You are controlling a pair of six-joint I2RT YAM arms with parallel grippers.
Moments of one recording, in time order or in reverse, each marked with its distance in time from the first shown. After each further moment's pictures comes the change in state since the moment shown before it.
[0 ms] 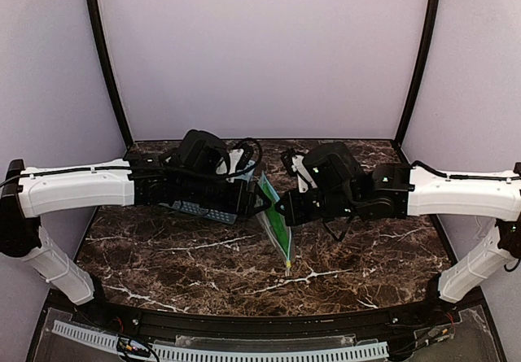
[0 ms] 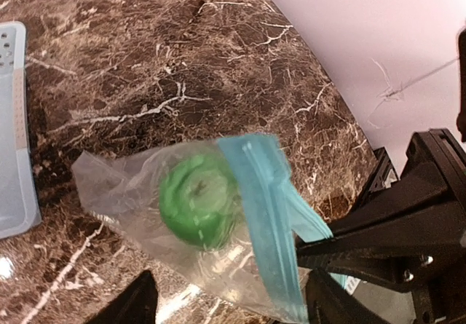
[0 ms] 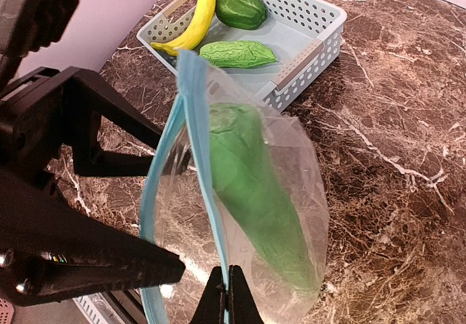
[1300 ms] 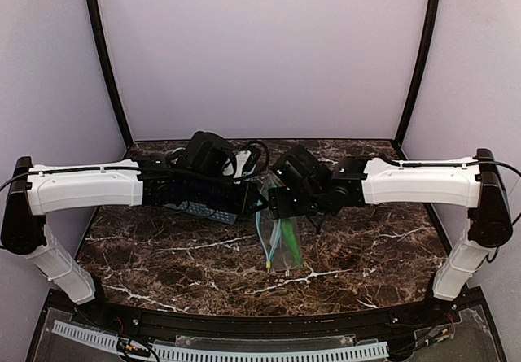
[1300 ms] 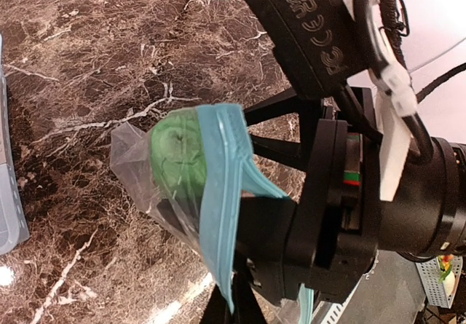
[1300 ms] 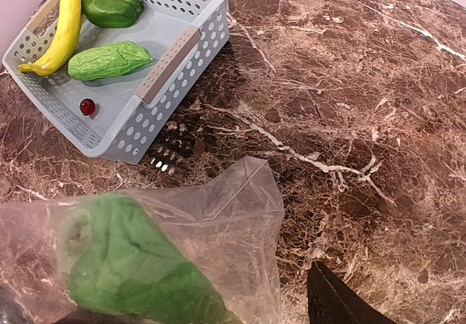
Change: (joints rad) left arm 0.002 0.055 0.012 0.042 0.037 0.027; right arm -0.059 0.257 0.174 -0.162 0.233 0.072
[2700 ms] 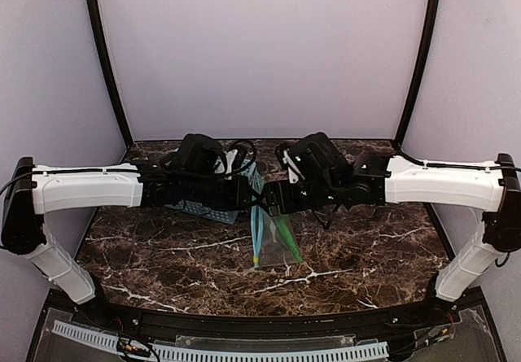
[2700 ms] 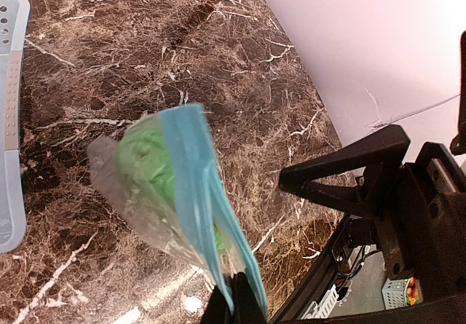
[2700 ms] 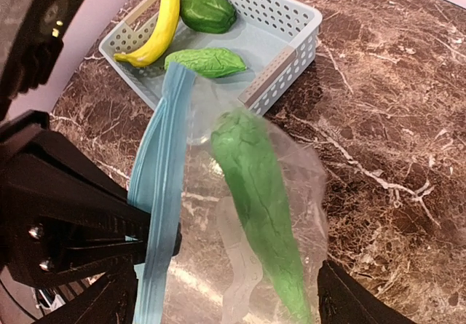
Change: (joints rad) left arm 0.080 -0.008 -0.093 0.138 0.061 -0.144; right arm -0.011 -0.119 -0.060 0.117 -0.238 -0.086
